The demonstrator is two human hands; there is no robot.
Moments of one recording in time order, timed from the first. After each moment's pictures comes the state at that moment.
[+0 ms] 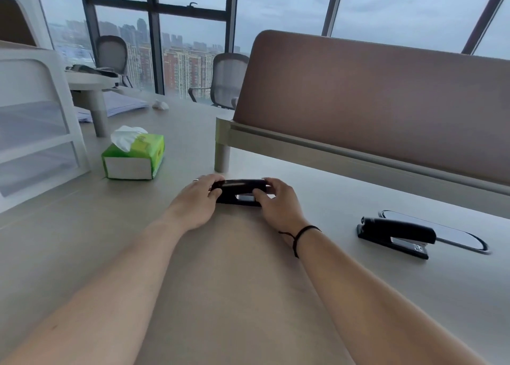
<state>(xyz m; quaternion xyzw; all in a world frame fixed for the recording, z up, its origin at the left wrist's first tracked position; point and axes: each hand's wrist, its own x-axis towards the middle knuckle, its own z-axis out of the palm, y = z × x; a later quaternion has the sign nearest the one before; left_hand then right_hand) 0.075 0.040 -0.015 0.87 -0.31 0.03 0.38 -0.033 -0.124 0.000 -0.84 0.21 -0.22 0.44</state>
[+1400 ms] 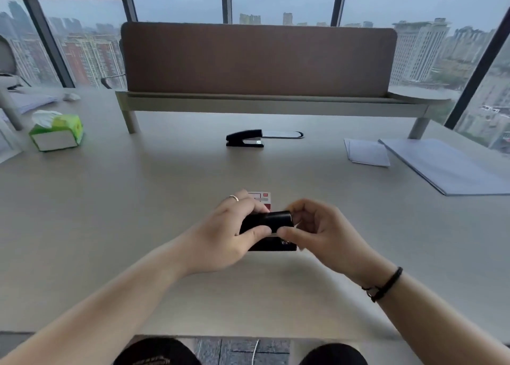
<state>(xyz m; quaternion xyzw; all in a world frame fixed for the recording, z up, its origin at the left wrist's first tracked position) -0.377 0.069 0.037 0.70 -0.62 -0.08 0.34 -0.540 -0.073 0.022 -0.77 0.15 -0.24 0.57</state>
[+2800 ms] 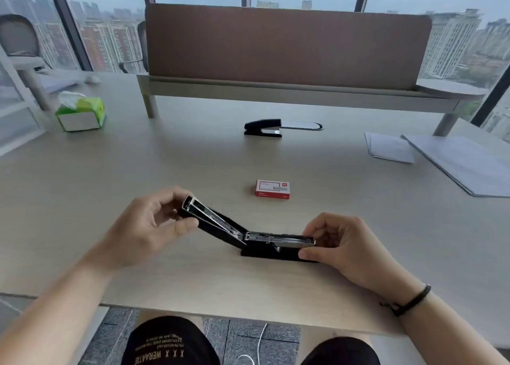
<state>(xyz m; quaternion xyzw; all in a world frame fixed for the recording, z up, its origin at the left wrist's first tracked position) -0.305 0.170 0.021 0.63 -0.51 -0.19 0.55 -0.554 -0.063 0.007 -0.83 0.20 -0.19 0.48</state>
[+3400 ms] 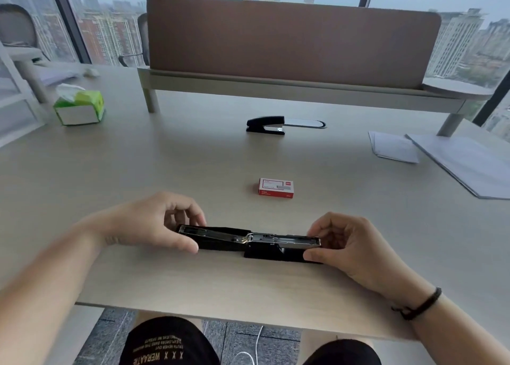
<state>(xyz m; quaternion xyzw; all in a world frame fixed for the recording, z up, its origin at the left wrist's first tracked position) -0.269 0.162 0.035 0.72 -0.55 -0.31 0.29 -0.554 -0.065 0.005 -0.83 0.19 -0.18 0.50</state>
